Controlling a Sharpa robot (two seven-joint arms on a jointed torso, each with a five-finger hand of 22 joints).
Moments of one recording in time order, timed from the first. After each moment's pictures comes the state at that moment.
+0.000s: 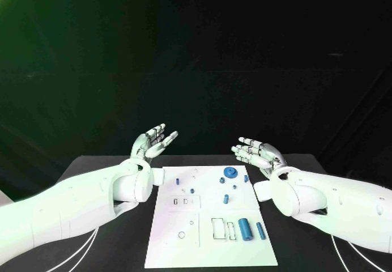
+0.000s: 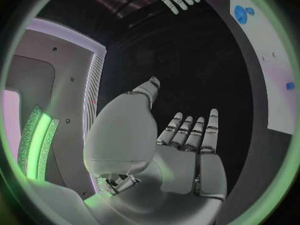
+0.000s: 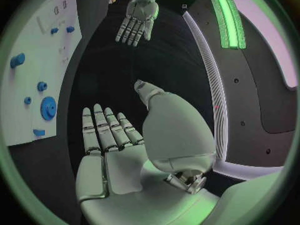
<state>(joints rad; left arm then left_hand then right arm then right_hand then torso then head) 1.13 -0.68 -0.02 1.33 -0.01 -0.58 0.50 1.36 -0.15 0.29 0.21 0.05 0.37 0.15 0.04 0.06 0.30 0.18 0.03 0.03 0.29 0.23 0.03 0.04 0.08 0.44 0.28 0.04 0.05 1.18 -0.81 -0.12 1.51 -0.09 -0.55 0.32 1.30 -0.10 0.35 0.14 0.22 0.42 0.15 0.05 0.09 0.51 0.24 0.05 0.05 0.58 0.21 0.07 0.06 0.12 0.43 0.28 0.06 0.05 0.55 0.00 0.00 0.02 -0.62</state>
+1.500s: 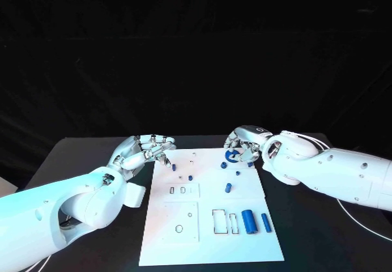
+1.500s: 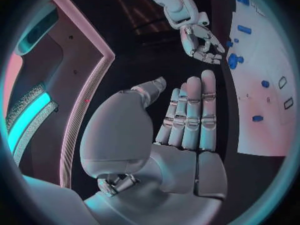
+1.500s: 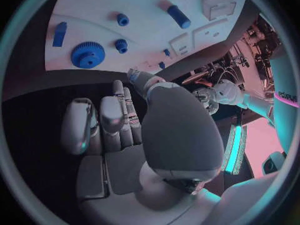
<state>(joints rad) 1.15 -0.95 0.00 1.73 -0.12 -0.35 0.45 1.30 -0.20 0.56 0.08 0.05 0.89 0.20 0.27 0.28 1.17 0.12 0.09 0.12 1.16 0.05 0.80 0.76 0.17 1.04 0.14 0.78 0.45 1.33 -0.77 -0.13 1.38 -1.47 -0.33 -0.08 1.41 -0.28 0.48 0.14 0.18 1.00 0.14 0.17 0.26 1.20 0.08 0.07 0.11 1.46 0.00 1.16 1.08 0.07 1.44 0.09 1.35 1.25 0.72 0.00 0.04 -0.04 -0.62</state>
